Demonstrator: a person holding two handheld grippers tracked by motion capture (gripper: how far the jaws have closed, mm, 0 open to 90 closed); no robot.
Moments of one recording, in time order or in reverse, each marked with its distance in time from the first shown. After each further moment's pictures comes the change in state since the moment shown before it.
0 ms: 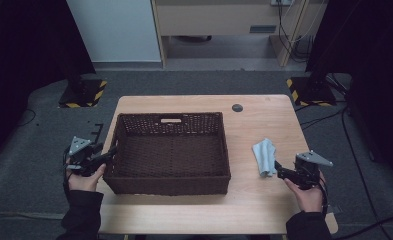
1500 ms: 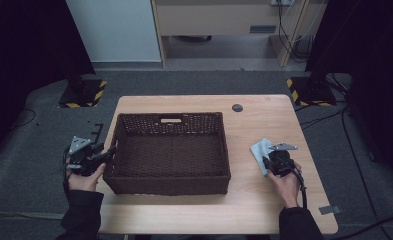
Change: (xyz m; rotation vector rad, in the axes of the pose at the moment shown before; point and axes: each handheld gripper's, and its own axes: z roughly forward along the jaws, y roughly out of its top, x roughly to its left) left arm 0.001 0.001 0.001 0.012 0.001 -0.014; right arm 0.031 0.008 0.069 0.205 0.014 -0.112
